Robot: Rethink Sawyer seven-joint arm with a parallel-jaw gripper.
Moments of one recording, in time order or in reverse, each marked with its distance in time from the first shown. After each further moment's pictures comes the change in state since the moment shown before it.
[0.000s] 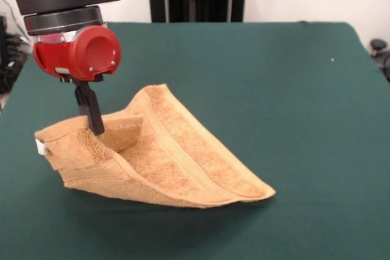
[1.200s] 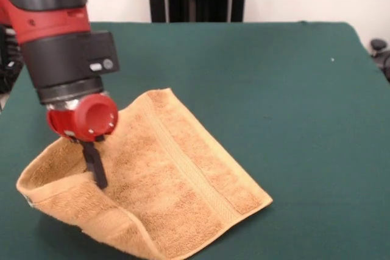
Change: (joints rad) arm -0.191 0.207 0.255 0.000 -0.175 -0.181 0.000
